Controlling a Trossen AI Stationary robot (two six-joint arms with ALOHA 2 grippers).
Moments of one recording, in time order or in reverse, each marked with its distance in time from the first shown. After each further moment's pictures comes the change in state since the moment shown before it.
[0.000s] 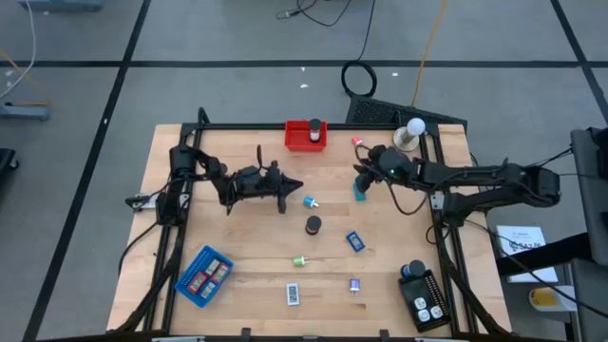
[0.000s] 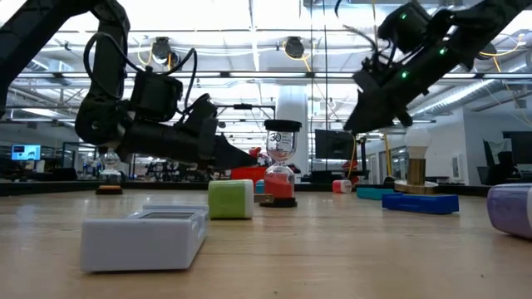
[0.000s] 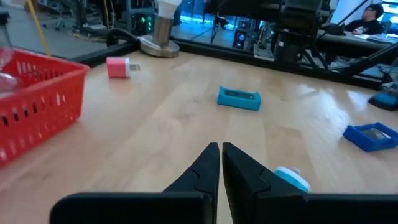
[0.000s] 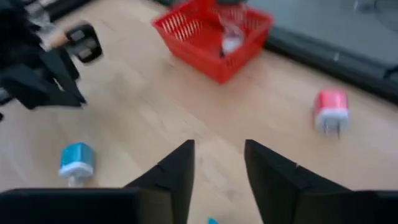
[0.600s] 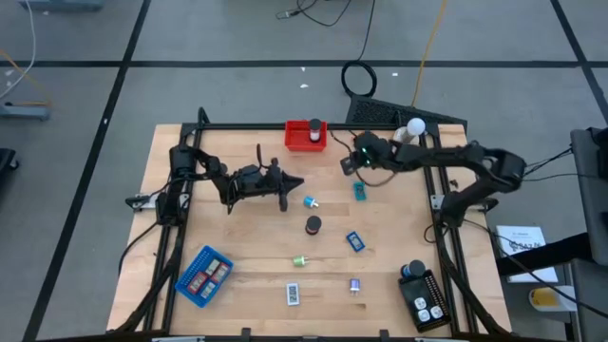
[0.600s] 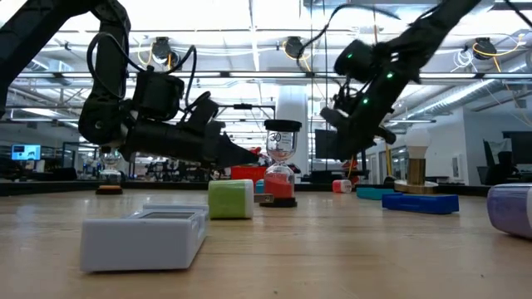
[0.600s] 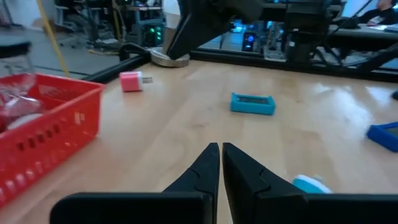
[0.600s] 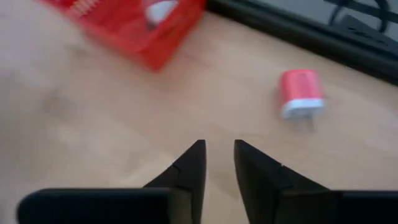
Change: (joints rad) left arm 0.005 0.000 0.014 0.004 -0.040 0.083; right arm -0.176 0.368 0.274 -0.178 -0.027 0.073
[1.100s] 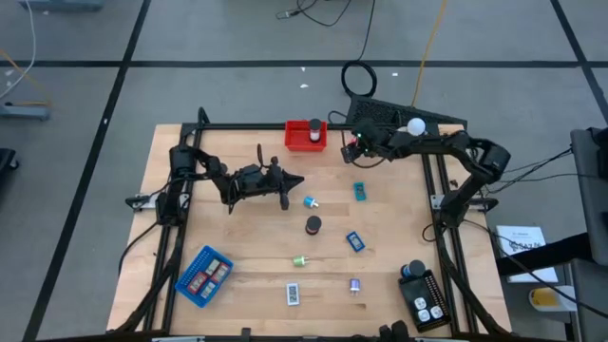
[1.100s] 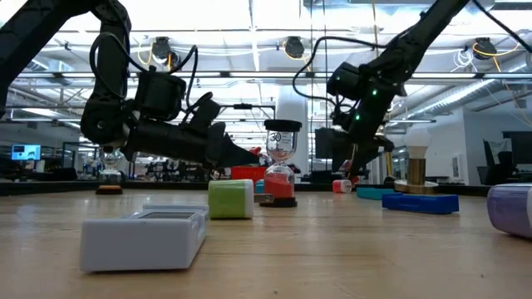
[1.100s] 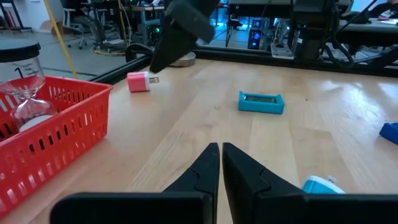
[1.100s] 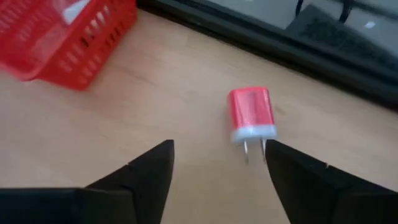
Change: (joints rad) left arm 0.001 0.000 0.011 -0.016 -0.023 0.021; right arm -0.126 0.147 0.088 -0.024 0.013 -0.053
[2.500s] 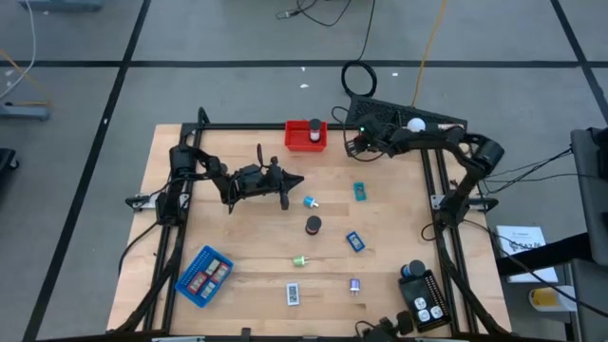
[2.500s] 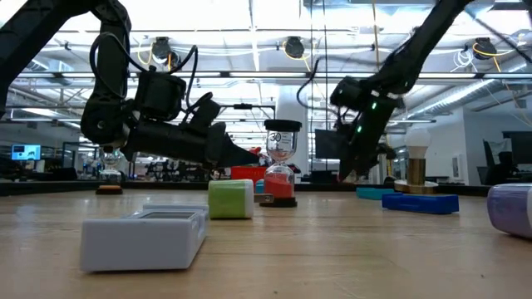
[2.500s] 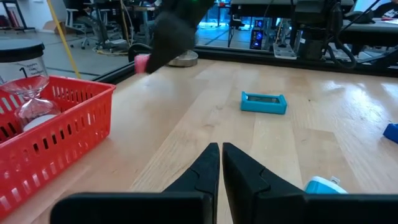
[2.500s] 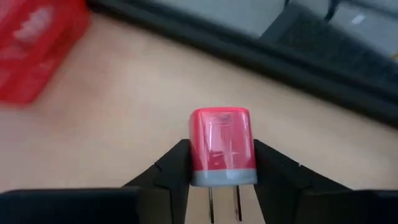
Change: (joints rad) left arm 0.000 0.000 0.000 -0.001 -0.009 0.000; right arm -0.096 0.034 -0.012 0.049 -0.025 -0.053
